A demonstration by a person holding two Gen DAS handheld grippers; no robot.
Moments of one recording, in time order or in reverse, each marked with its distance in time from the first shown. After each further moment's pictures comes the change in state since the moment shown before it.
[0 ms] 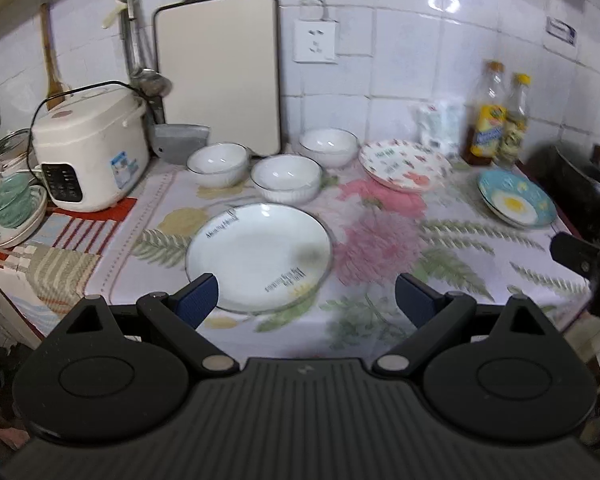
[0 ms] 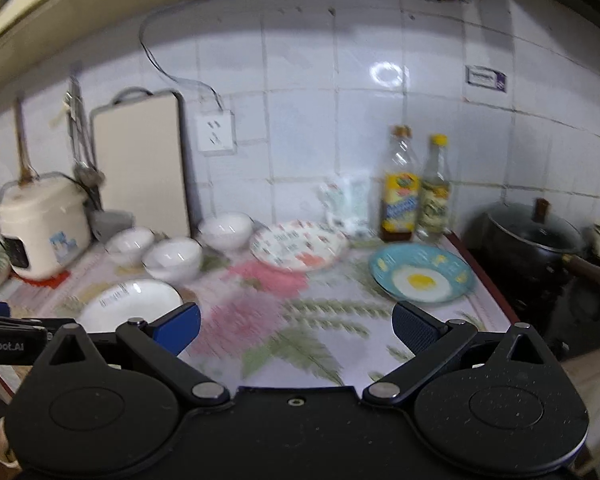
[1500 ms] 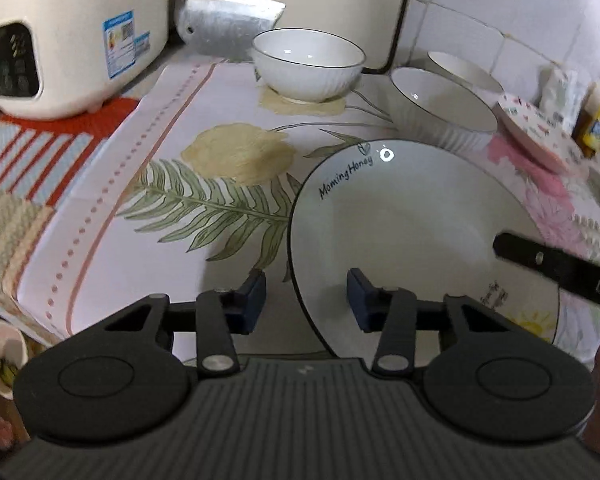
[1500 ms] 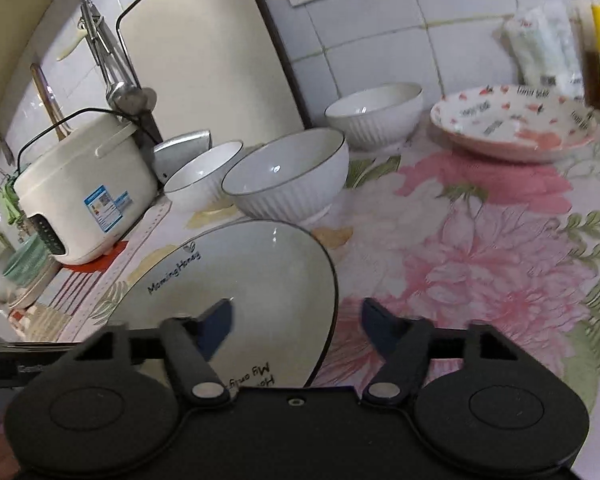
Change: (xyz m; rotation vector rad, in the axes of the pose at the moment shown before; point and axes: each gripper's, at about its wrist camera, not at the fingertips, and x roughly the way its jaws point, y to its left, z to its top) left arm 0.243 0.164 -0.025 -0.160 0.203 -0.074; right arm 0.275 0.123 -0.063 0.177 0.263 0.379
